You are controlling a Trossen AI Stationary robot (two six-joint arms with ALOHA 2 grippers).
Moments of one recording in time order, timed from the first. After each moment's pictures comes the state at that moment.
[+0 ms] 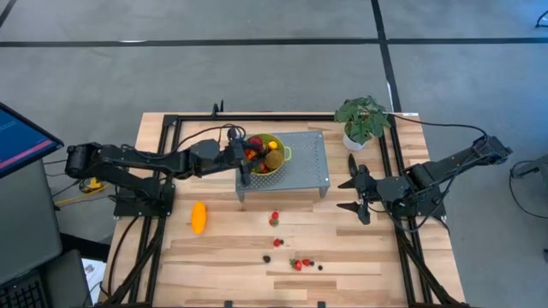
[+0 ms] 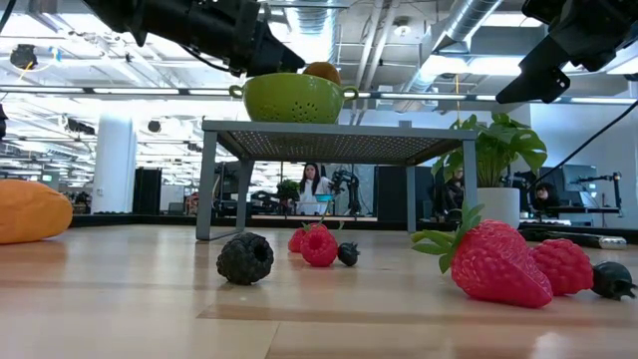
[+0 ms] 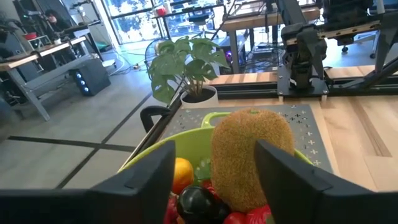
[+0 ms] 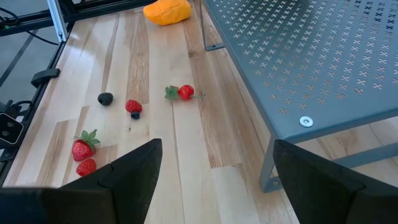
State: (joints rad) left arm 0.11 1.24 0.69 0.38 -0.27 0.18; right arm 0.40 0.70 0.52 -0.41 0.39 0.42
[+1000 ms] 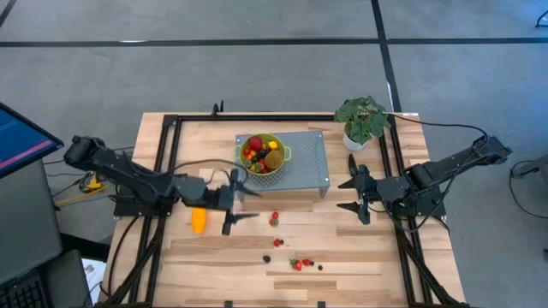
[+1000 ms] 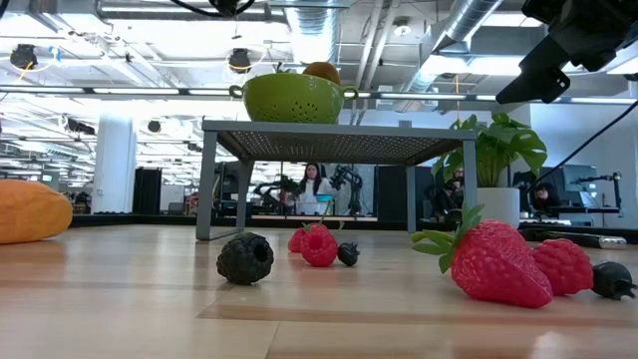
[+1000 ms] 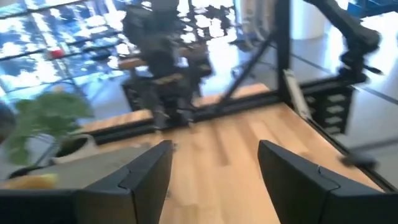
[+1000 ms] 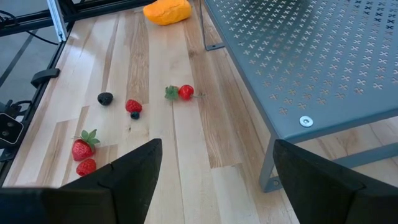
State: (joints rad) left arm -0.32 1.19 0.69 0.38 -0.27 0.18; right arm 0.40 0.70 0.52 -0.41 0.39 0.42
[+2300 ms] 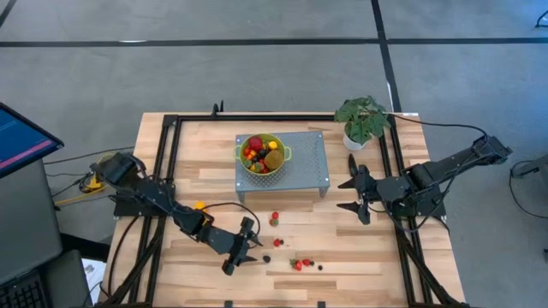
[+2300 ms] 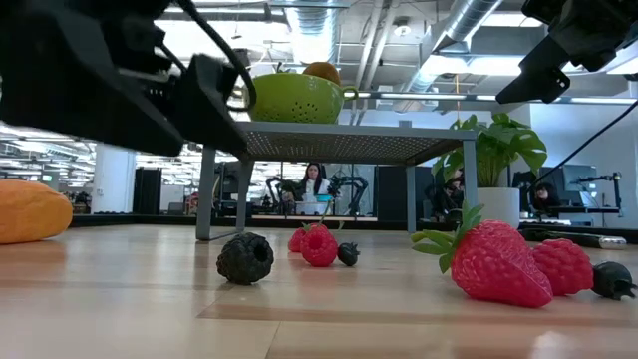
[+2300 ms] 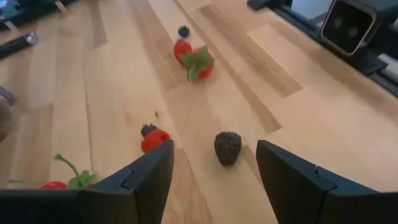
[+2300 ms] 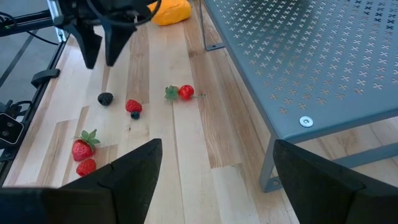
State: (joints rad) left arm -0.56 1.69 0.69 0.42 -0.27 0.09; right arm 0.40 0.70 0.52 -0.41 0.39 0.42
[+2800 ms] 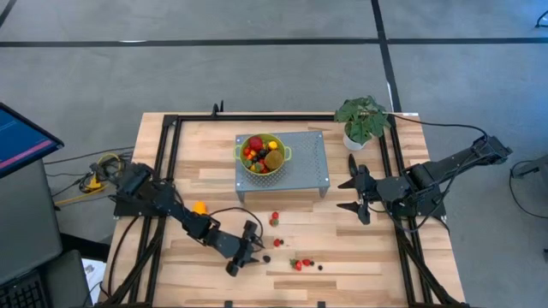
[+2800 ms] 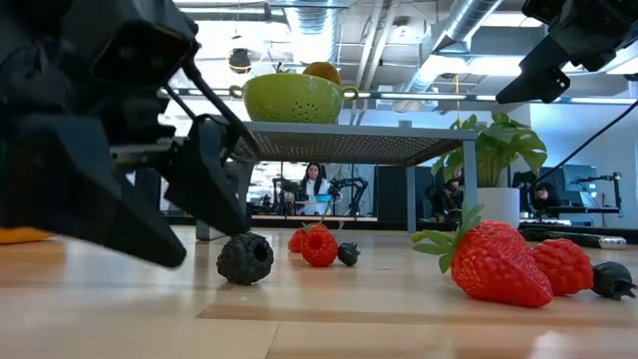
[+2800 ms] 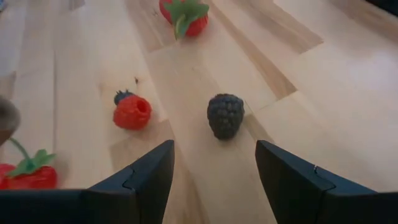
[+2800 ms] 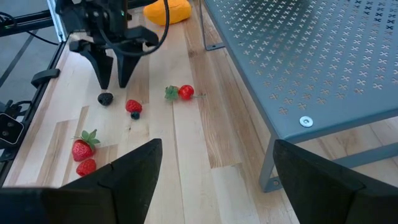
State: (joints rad) left arm -0.56 1.87 0.69 0.54 -0.27 0.09; right arm 0.40 0.70 0.52 -0.41 0.39 0.42
